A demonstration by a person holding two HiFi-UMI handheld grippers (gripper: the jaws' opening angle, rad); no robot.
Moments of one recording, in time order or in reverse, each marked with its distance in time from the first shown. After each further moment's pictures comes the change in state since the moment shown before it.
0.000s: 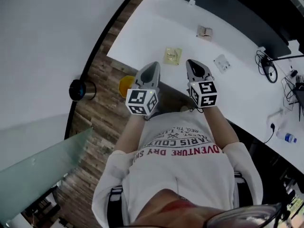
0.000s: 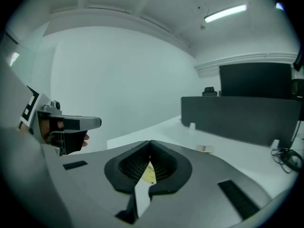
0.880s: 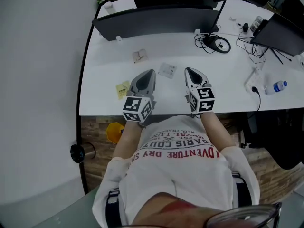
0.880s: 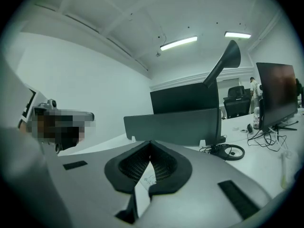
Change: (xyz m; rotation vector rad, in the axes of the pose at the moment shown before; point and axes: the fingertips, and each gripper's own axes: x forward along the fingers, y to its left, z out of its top) left arm 0.099 -0.278 0.012 0.245 -0.019 -0.518; right arm -0.225 -0.215 -0.033 0.188 -0.218 -0.479
